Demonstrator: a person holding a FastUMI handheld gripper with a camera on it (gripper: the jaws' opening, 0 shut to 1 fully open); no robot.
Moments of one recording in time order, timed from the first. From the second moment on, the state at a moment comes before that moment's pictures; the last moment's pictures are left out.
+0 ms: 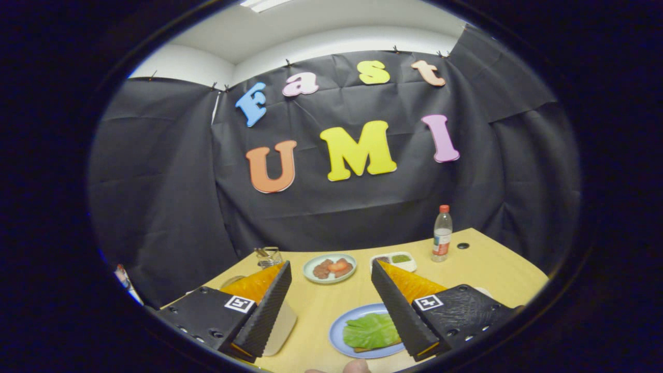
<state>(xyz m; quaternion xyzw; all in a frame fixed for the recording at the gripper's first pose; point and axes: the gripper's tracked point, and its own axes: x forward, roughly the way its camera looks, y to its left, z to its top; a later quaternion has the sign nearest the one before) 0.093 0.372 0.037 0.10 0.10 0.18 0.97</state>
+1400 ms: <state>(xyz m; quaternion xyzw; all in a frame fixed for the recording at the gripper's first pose) 0.092 0.536 -0.056 0.06 0.22 0.18 0.96</state>
